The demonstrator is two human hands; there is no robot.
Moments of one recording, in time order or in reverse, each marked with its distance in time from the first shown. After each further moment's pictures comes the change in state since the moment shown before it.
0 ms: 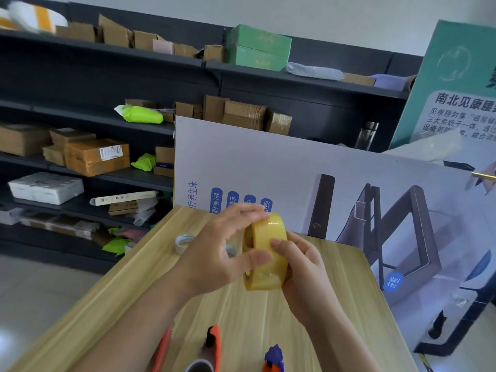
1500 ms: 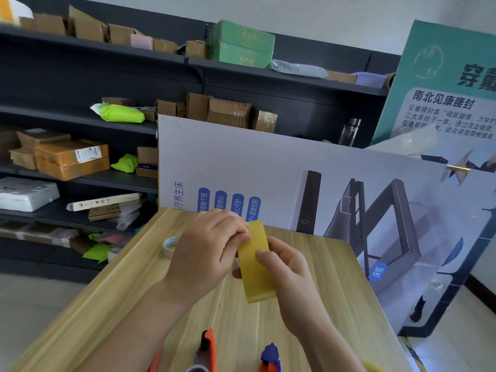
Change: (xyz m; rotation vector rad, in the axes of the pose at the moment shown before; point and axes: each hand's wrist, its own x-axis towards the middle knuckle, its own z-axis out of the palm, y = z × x) left_hand 0.002 -0.019 -0.003 0.517 0.272 0.270; right_hand -0.007 0.009 0.018 -0.231 0.053 -0.043
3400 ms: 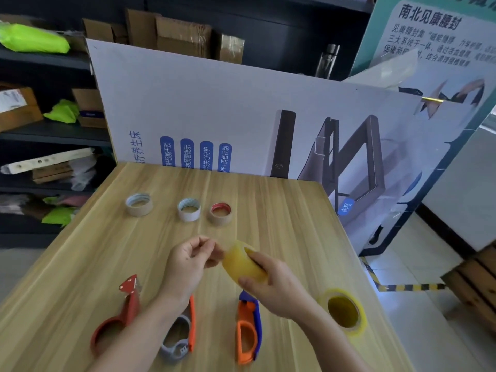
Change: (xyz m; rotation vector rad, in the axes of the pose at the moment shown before) left_hand -0.089 -0.014 0.105 -0.883 -0.138 -1.072; right_hand -0.022 0.103 -0.066 -0.837 -0.096 0.279
